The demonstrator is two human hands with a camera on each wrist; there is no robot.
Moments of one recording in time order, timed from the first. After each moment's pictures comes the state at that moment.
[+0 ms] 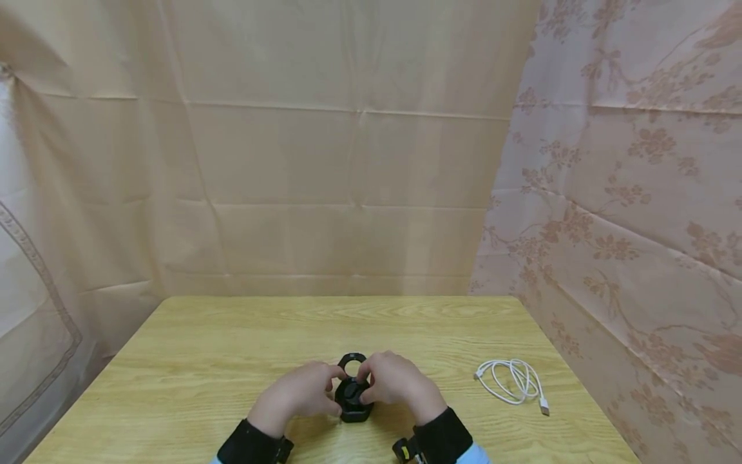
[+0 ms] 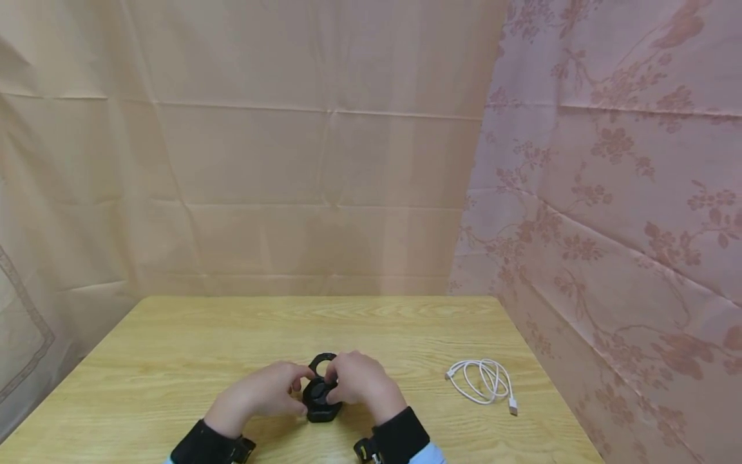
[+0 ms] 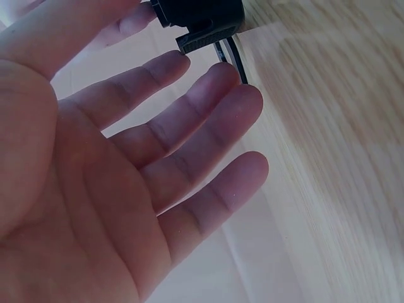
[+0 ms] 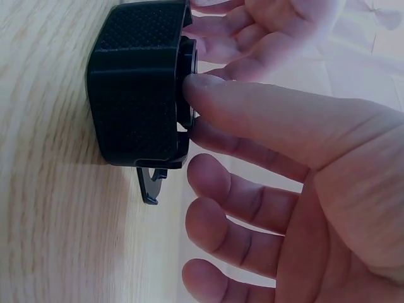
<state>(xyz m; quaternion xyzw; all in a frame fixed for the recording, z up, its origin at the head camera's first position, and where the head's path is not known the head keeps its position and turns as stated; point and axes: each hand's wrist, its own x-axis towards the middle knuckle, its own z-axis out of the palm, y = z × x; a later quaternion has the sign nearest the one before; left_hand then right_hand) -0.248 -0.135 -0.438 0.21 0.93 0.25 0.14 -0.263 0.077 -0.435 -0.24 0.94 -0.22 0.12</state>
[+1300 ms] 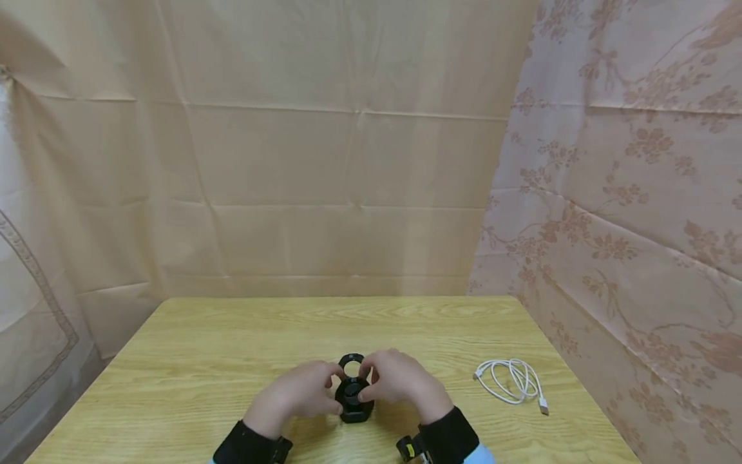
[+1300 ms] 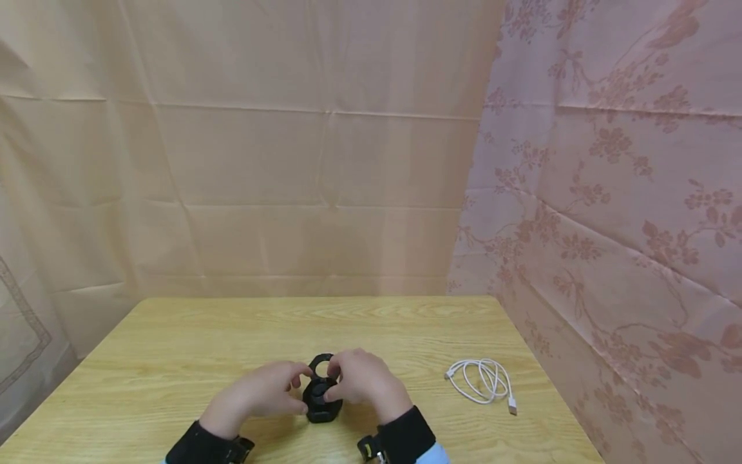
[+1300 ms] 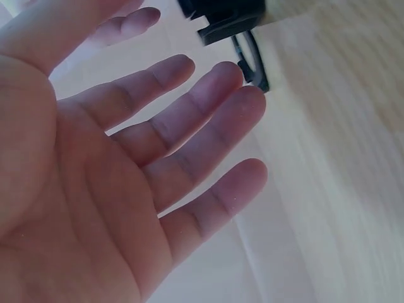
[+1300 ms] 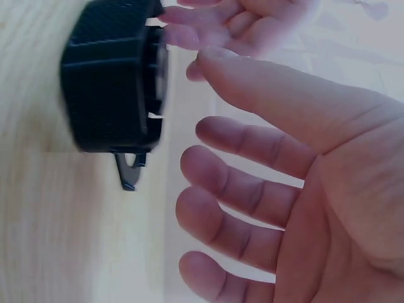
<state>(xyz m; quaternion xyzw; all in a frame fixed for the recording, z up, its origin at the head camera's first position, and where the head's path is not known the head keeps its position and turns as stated) -0.248 -0.138 -0.437 0.22 0.93 0.26 0.13 -0.261 0.084 -0.429 -0.25 0.93 -0.25 0.11</state>
